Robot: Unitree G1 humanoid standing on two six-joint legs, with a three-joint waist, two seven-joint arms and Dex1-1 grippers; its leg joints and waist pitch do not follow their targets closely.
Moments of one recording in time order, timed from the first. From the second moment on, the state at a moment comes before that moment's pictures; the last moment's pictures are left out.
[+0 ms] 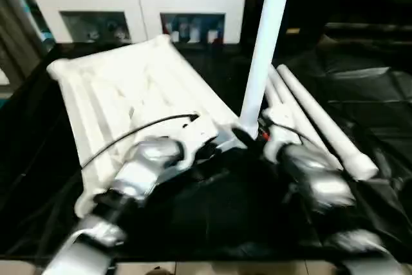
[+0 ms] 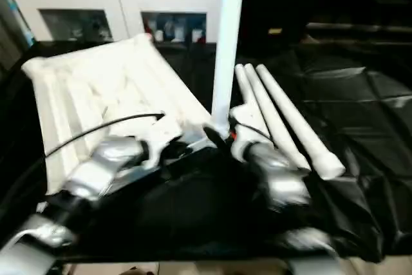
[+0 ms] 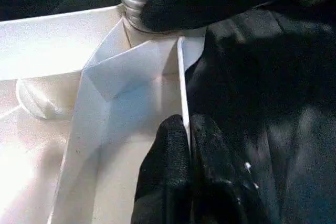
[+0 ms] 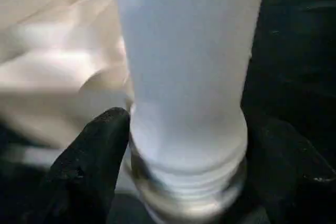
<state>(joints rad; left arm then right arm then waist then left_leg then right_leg) -0.55 0.26 -0.34 0.43 0.10 0.25 -0.84 -0.44 -0.22 0.05 0.53 0.16 0.10 0.64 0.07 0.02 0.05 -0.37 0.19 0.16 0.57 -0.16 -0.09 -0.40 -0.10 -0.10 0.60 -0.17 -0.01</state>
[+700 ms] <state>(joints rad) -0.51 0.35 -0.36 0.37 0.07 0.21 -1.00 -0.39 -0.31 0.09 0.43 0.20 0.15 0.86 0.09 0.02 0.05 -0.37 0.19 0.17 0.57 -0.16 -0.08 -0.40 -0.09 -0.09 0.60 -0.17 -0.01</state>
